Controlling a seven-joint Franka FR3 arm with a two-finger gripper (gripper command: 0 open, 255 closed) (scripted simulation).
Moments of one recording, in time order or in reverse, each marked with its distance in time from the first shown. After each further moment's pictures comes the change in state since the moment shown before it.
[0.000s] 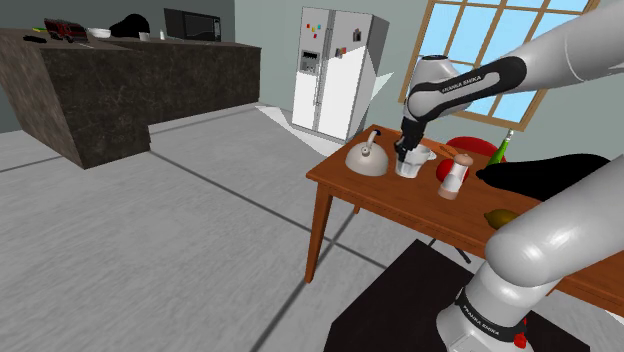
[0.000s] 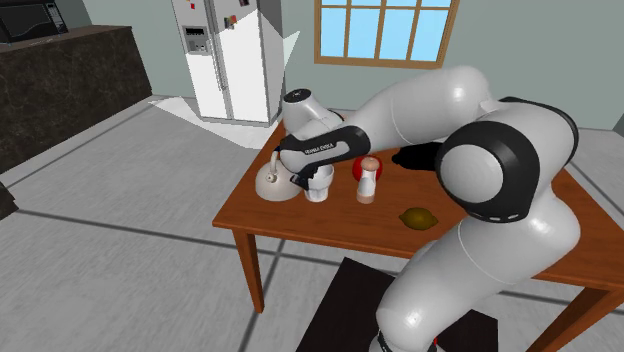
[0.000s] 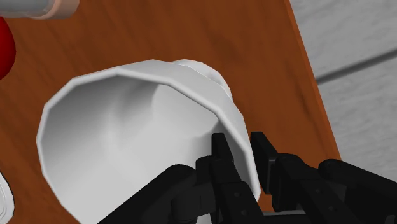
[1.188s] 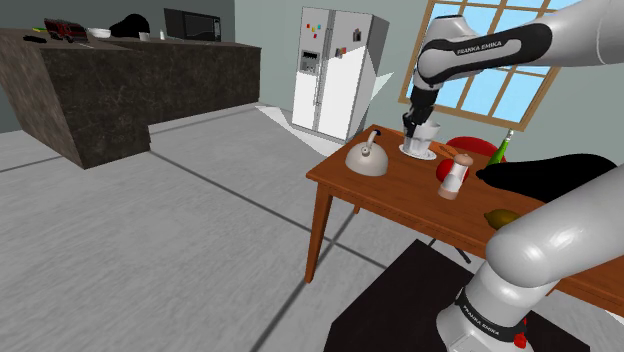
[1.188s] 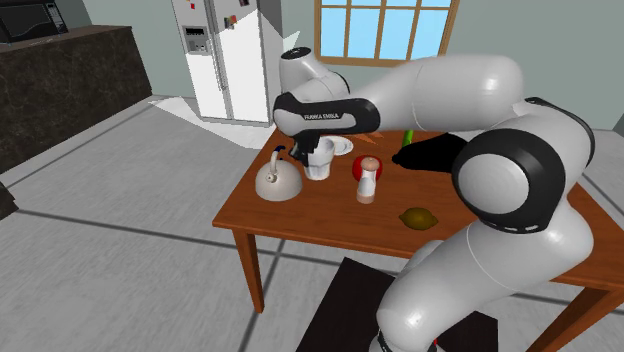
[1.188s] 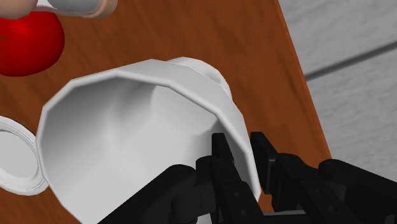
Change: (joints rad) arm 0.012 -0.062 0.018 0.188 0.035 -0.246 -0.050
